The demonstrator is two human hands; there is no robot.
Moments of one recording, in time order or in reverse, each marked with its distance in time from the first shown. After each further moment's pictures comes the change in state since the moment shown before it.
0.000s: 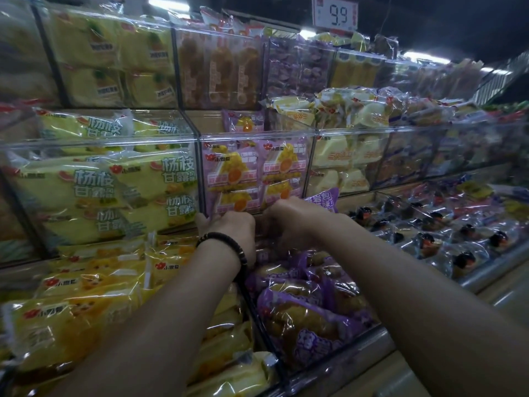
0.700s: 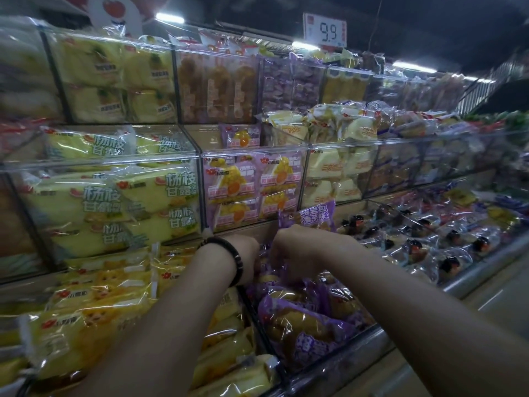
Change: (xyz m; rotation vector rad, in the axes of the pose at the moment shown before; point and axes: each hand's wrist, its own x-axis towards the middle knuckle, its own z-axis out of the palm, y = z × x) left_hand 0.002 -0.007 -0.001 0.133 -0.236 0.341; right_hand -0.040 -0.014 -0.005 -0.023 -0.206 0.041
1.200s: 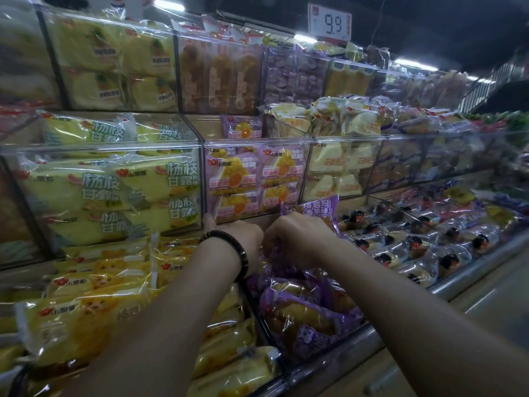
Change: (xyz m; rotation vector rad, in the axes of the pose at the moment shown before) left_hand -0.013 0.008 -0.004 0.008 0.141 -0.150; right_hand 0.005 0.001 0.011 -0.049 0.310 -0.033
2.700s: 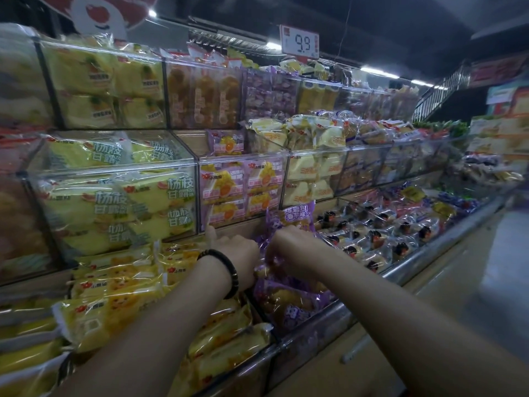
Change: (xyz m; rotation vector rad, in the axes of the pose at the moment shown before) left_hand -0.042 0.004 0.004 0.038 0.089 0.109; right_hand -0.053 -0.030 -0.024 0.016 -0.128 0.123
